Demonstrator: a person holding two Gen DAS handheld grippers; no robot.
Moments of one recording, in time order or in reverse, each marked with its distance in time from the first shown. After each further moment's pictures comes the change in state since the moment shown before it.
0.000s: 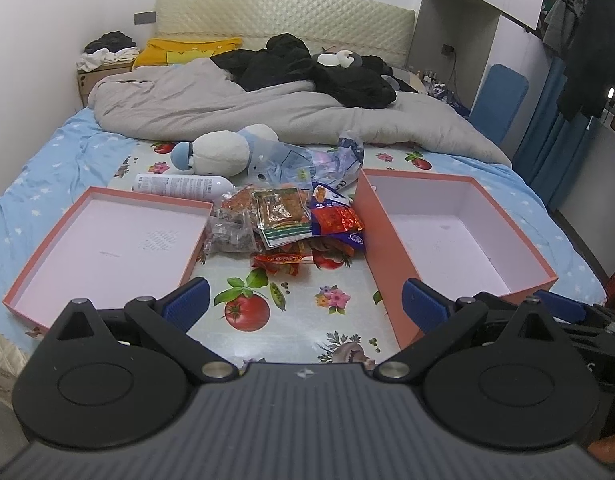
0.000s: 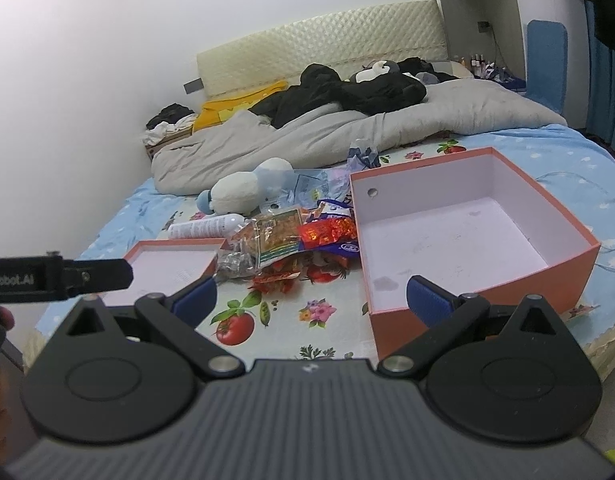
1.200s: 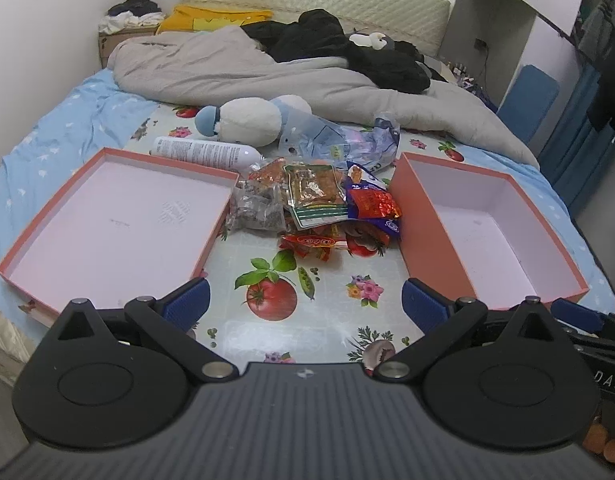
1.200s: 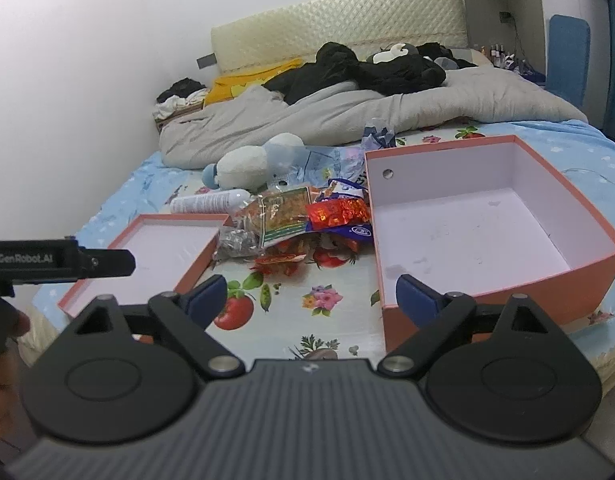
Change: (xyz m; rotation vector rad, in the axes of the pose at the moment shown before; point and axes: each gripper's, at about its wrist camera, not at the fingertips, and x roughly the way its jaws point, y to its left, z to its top) left arm 0.058 0.045 -0.007 -0.103 0.061 0.027; right arm 0.034 -0.002 -0.006 -0.059 0.069 0.027
